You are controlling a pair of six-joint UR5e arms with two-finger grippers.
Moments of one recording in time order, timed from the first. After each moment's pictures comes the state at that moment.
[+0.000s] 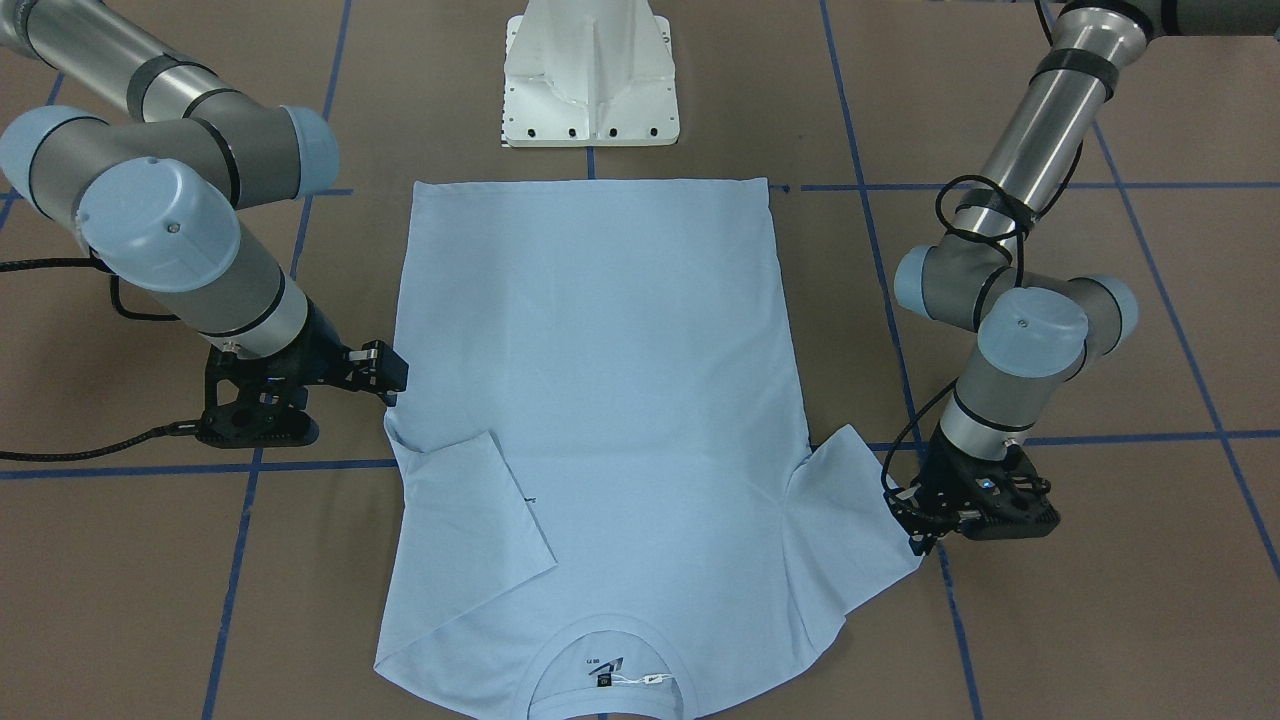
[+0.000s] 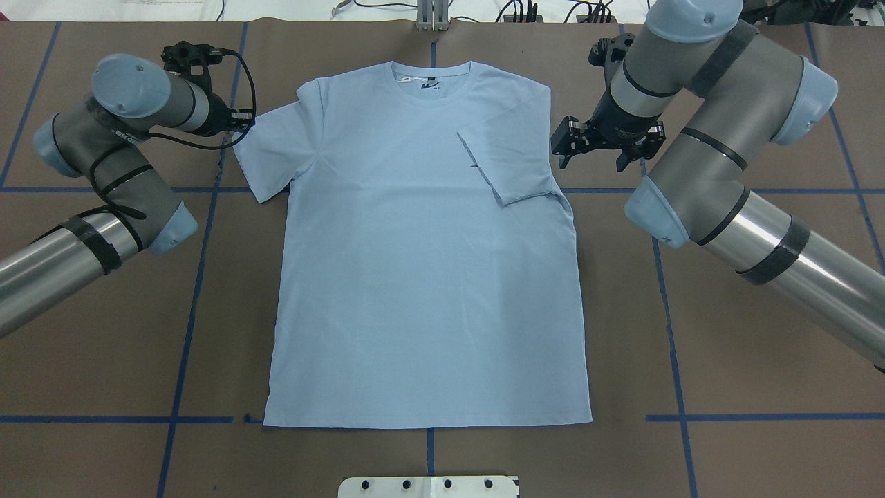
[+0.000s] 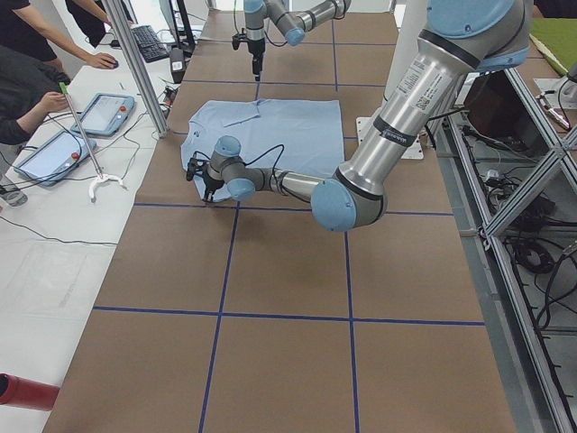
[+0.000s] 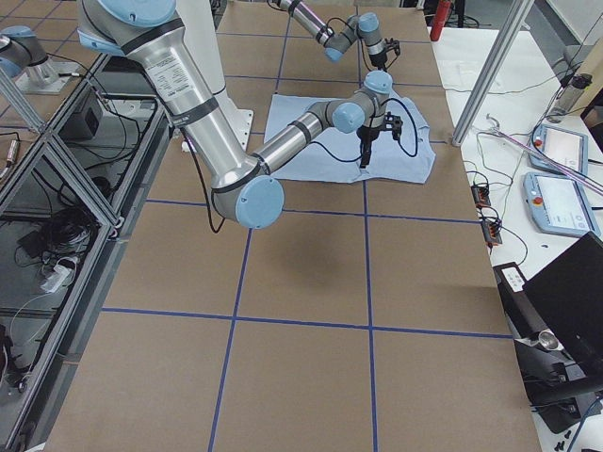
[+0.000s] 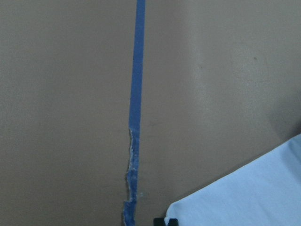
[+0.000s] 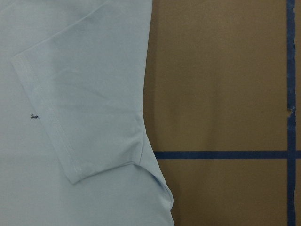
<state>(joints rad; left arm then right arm) -0.88 -2.18 -1.09 -2.37 -1.81 -1.04 0.88 -0.98 1.59 -1.56 2.17 0.92</state>
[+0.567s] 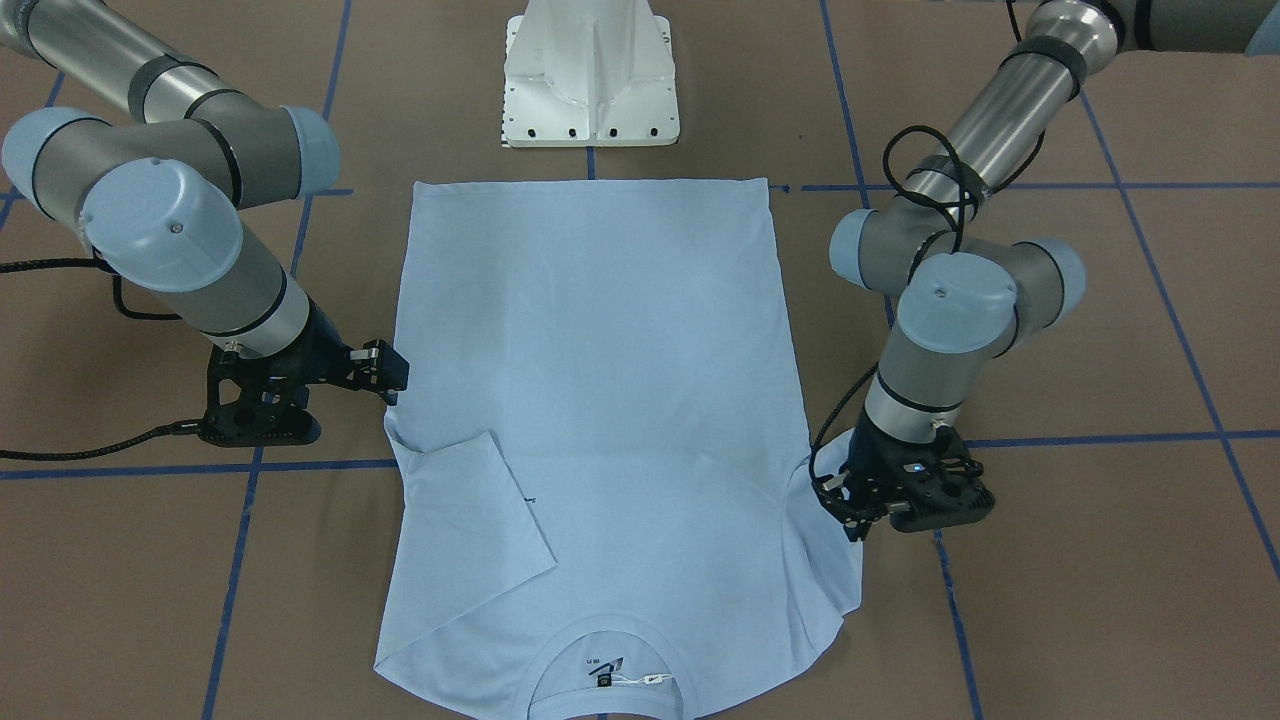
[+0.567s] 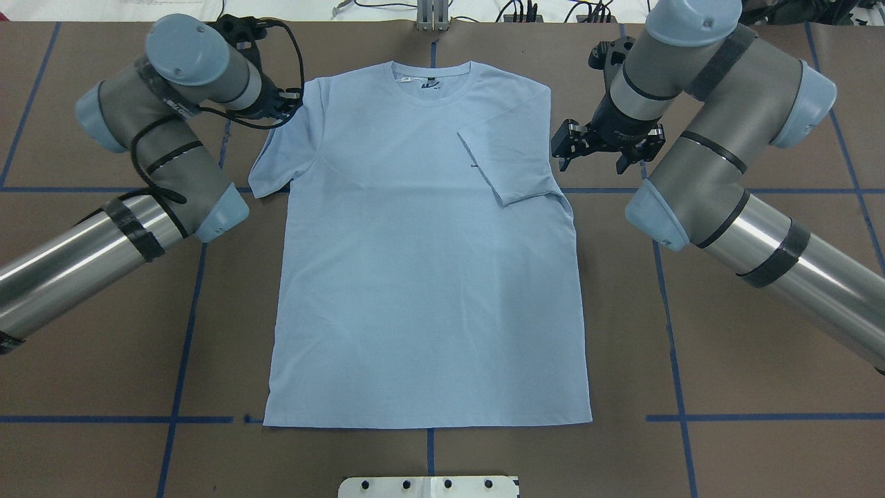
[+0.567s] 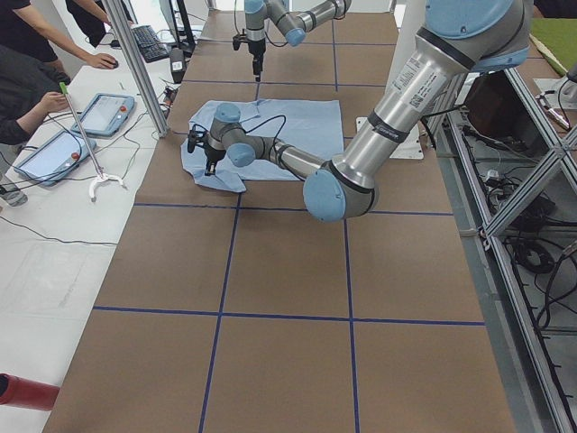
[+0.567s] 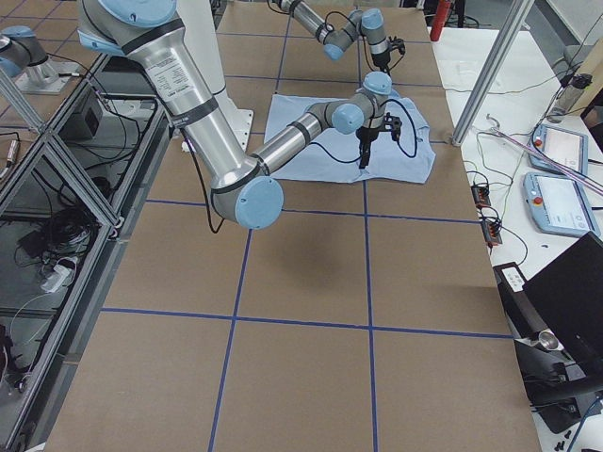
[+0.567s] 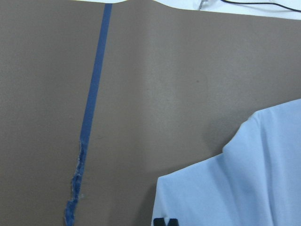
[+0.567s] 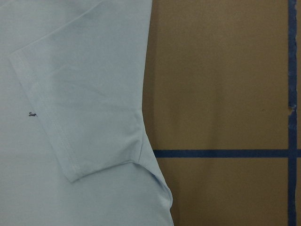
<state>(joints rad) -0.83 -2.30 -1.21 -2.08 -1.81 -1.19 0.87 -0.99 1.59 -1.55 2.17 0.92</state>
